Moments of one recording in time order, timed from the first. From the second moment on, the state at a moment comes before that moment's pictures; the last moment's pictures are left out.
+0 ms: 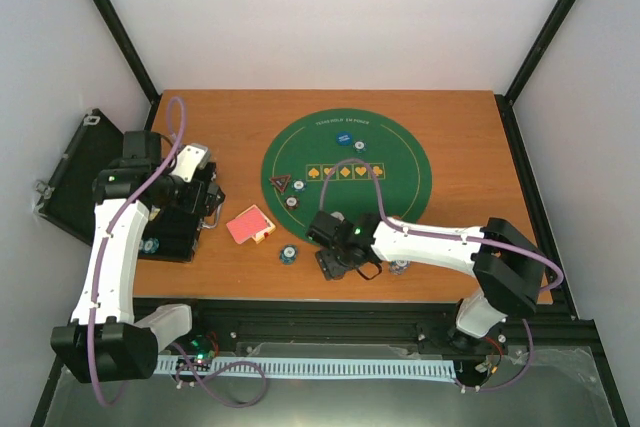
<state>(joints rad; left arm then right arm) 0.09 1.10 1.18 -1.13 0.34 0.36 1.09 1.60 1.06 -0.76 0.15 0.59</state>
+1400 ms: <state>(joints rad) 0.09 1.09 1.19 -1.15 0.35 0.36 1.12 1.62 0.95 -0.62 0.12 0.66</state>
